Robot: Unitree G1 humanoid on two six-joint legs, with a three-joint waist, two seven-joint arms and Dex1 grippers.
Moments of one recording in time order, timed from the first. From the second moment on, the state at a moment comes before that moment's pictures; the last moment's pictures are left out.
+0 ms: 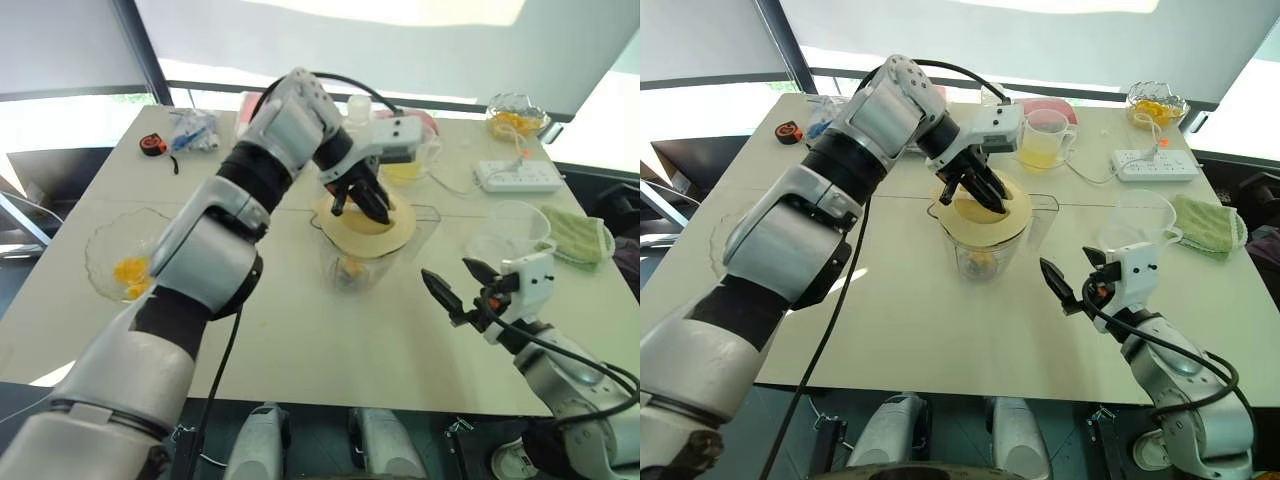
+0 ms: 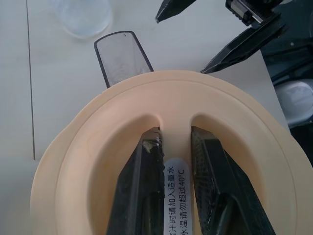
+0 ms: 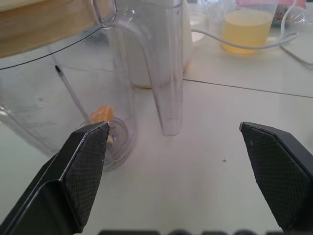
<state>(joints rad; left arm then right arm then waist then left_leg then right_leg) -1.51 0.18 -0.46 0.87 0.09 0.42 -1.57 0.11 -0.45 -0.24 -0.57 0.56 0.59 0.30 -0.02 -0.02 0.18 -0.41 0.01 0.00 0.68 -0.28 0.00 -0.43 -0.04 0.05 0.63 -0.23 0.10</state>
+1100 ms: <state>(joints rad) -1.34 0.21 -0.41 0.68 0.08 0.44 -1.51 -0.18 -0.33 -0.10 -0.15 0.32 0.36 0.32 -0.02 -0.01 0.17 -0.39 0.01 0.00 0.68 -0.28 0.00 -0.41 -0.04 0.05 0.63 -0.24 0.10</state>
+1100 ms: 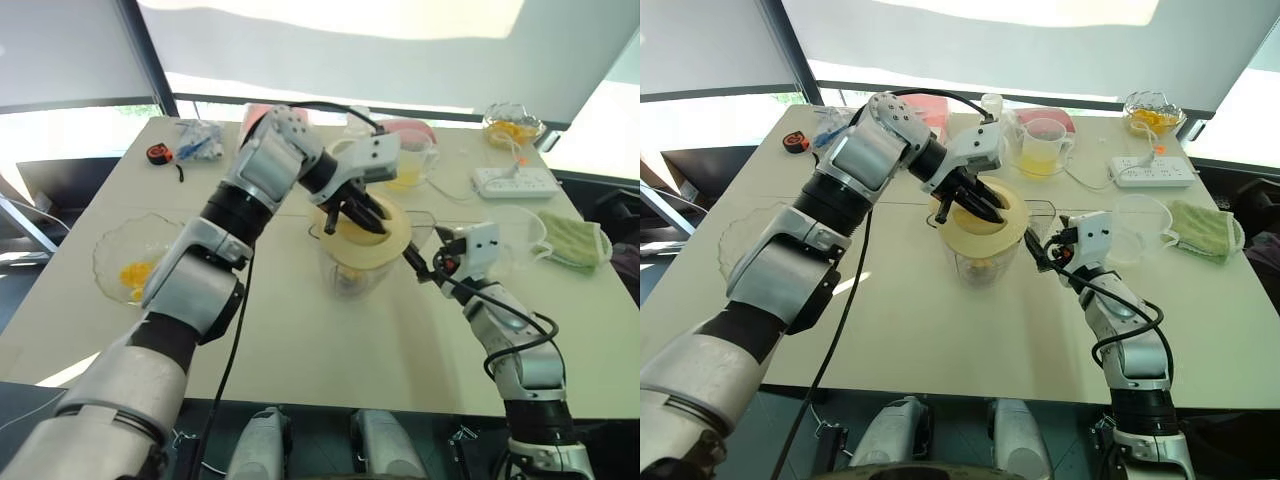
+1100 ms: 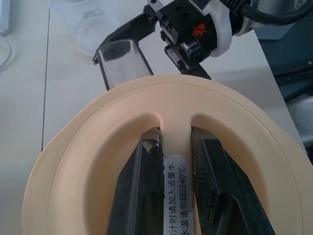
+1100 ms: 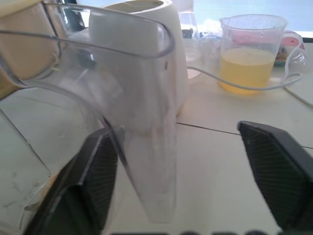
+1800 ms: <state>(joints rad) -1.27 0.17 -0.35 0.58 0.05 0.67 -1.29 -0.18 -0.32 -0.08 -0.20 0.28 0.43 0.24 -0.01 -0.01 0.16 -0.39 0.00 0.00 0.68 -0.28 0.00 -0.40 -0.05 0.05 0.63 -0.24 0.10</state>
